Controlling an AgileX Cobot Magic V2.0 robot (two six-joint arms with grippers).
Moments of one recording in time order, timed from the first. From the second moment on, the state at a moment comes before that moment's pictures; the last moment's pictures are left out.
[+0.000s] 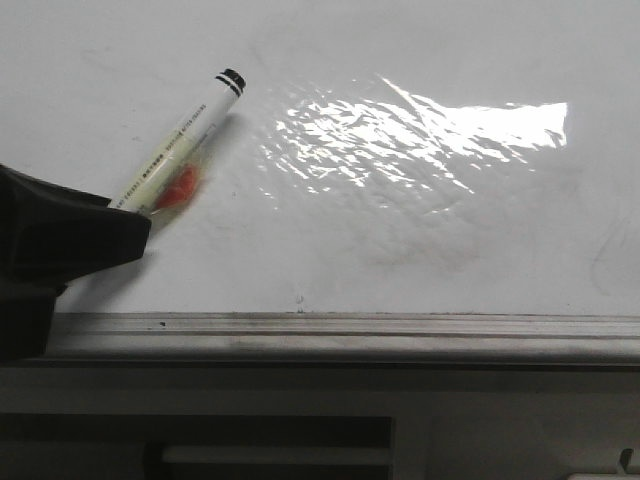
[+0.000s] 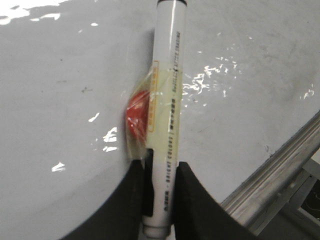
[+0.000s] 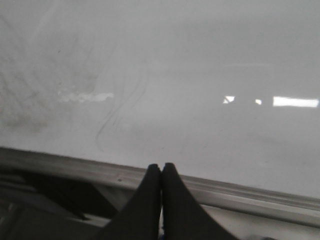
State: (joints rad) left arm -0.87 1.17 -0.25 -0.24 -0.52 0.22; right arm 0.23 0.24 -0.27 0.06 0.54 0.14
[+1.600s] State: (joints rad) left arm -0.93 1.14 -0.25 0.43 -0.59 0.22; right arm 0.93 0.99 -0.70 0.12 0.40 -0.10
